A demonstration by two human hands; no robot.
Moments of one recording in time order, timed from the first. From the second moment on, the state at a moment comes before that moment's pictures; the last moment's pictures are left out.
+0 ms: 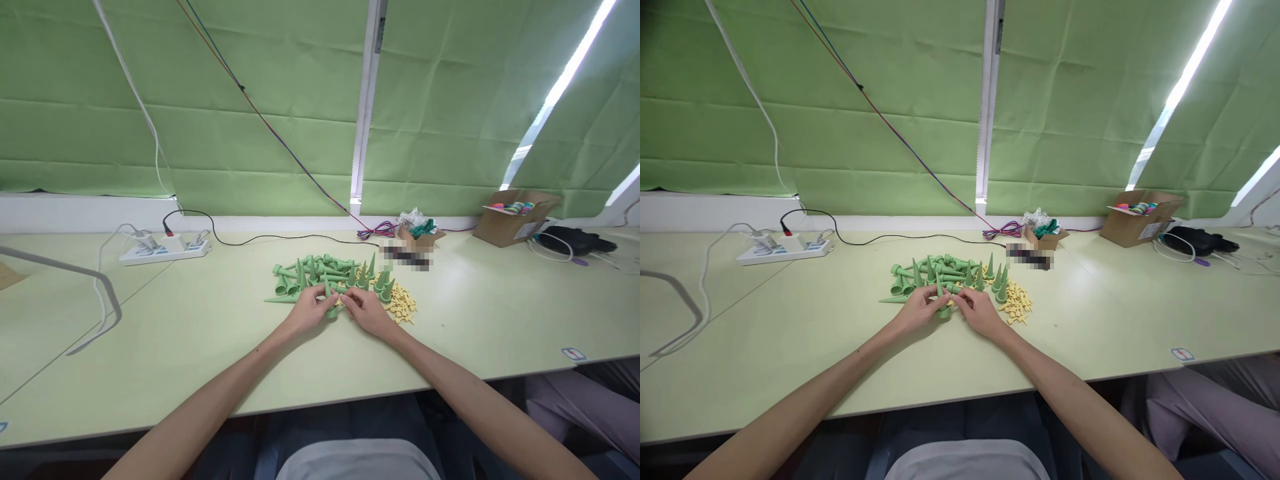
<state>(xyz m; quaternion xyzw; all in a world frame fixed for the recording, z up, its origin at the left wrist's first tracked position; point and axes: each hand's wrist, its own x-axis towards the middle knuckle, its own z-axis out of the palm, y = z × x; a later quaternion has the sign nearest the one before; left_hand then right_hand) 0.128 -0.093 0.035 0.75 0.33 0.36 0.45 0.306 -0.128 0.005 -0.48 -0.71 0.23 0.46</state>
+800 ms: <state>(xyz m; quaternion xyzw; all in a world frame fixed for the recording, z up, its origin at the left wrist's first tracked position) 0.128 -0.091 0.037 0.72 0.34 0.38 0.47 0.306 -0.130 0.005 -0.44 -0.72 0.27 0.46</state>
